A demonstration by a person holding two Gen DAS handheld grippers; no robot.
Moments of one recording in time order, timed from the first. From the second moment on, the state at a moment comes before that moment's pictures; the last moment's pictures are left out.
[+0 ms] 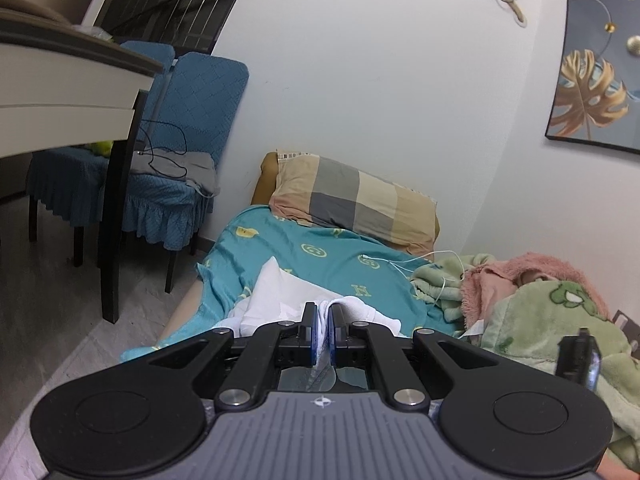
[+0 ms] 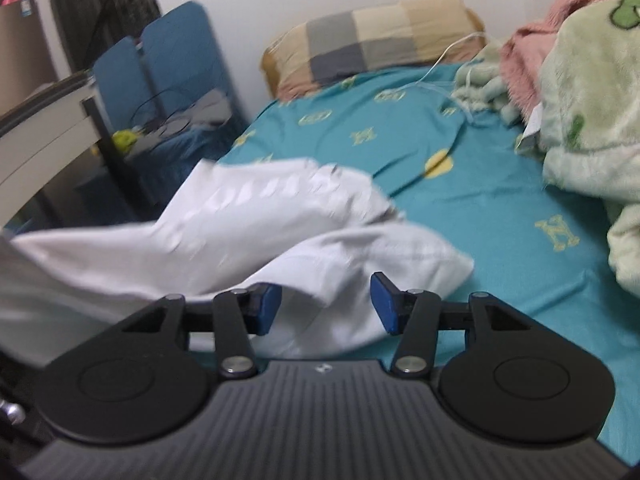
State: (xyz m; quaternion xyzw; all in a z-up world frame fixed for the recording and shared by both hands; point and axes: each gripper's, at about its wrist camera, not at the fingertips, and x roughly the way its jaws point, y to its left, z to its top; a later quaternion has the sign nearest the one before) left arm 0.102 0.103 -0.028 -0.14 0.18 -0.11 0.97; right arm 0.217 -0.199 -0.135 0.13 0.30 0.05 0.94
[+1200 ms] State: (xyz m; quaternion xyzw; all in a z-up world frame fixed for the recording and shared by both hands) left arm 0.084 0.052 -0.065 0.03 0.33 -0.06 0.94; right arm 0.143 -0.249 -0.105 0.25 0.36 0.07 0.89
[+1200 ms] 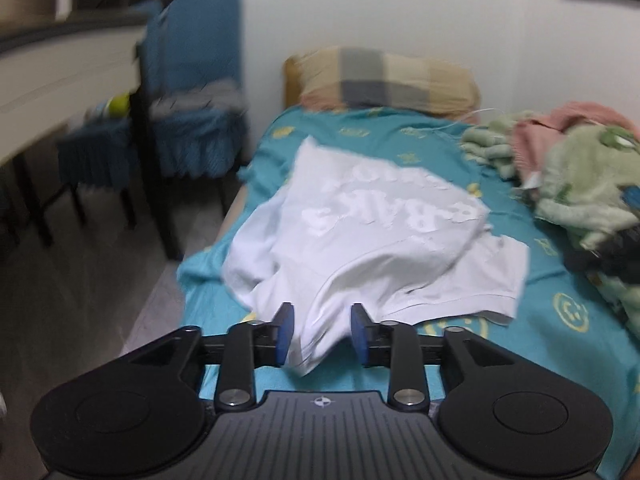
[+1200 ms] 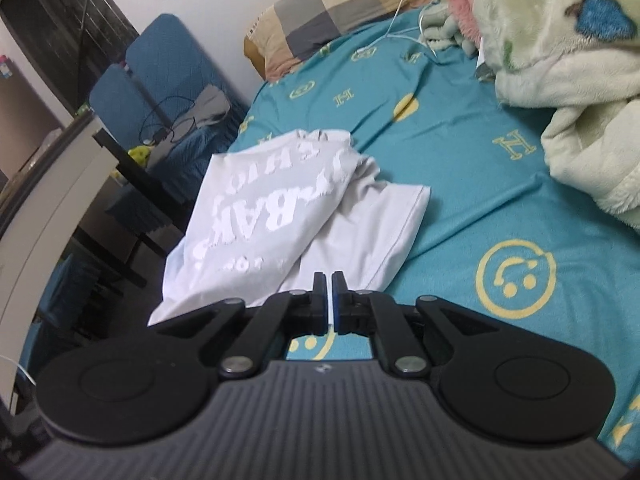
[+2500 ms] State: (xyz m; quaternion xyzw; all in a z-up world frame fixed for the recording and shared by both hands) left arm 0.096 0.005 -0.085 0.18 0.30 -0.13 0.93; right arm 0.178 -0.197 -0.161 0.08 0.44 0.09 0.89
